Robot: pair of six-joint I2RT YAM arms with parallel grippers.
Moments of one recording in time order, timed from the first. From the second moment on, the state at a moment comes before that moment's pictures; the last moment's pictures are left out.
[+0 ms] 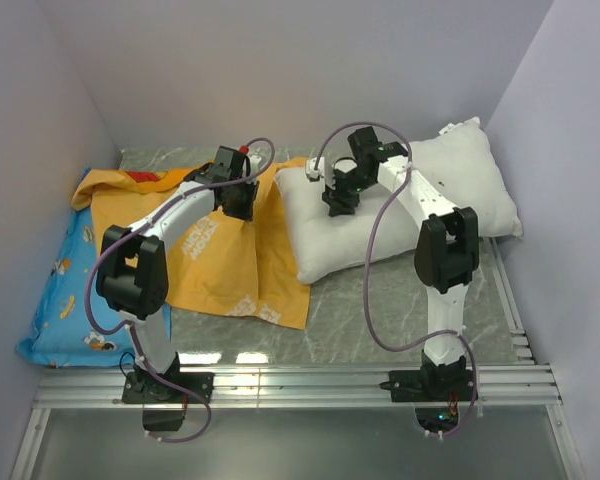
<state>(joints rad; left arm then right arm) -0.35 1.83 1.48 -0.61 0.12 -0.07 0.33 2.09 1.90 -0.99 -0.60 -1.12</state>
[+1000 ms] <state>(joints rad) -0.29 1.63 1.41 -0.51 0.44 -0.10 0.46 2.12 2.19 -1.27 -0.63 -0.99</state>
